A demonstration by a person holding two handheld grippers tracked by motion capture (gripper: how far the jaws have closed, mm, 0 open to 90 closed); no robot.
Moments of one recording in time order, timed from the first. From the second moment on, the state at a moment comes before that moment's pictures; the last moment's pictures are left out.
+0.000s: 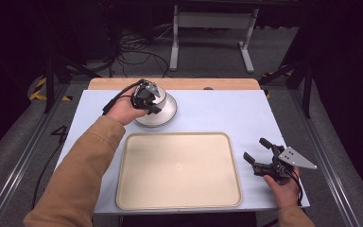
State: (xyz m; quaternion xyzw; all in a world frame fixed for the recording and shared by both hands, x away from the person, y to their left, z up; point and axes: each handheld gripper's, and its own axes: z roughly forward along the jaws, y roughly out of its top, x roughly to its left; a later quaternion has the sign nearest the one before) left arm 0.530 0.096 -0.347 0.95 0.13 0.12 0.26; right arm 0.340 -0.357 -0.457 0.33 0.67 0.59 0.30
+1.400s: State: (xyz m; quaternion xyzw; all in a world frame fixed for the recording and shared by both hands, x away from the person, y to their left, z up) left arm 0.433 0.069 -0.294 0.96 0.03 0.10 0.27; right arm 0.340 -0.356 -0.457 0.33 0.68 0.59 0.29
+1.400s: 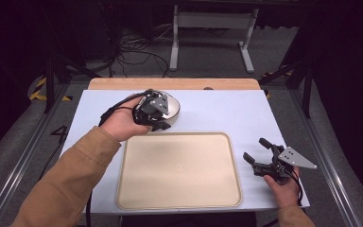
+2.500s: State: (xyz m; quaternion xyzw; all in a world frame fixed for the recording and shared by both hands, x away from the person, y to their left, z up) left arm 0.369 0.036 -0.292 0.96 -0.07 0.07 0.25; right arm 0.340 -0.356 -0.456 0.33 0.68 0.59 0.29
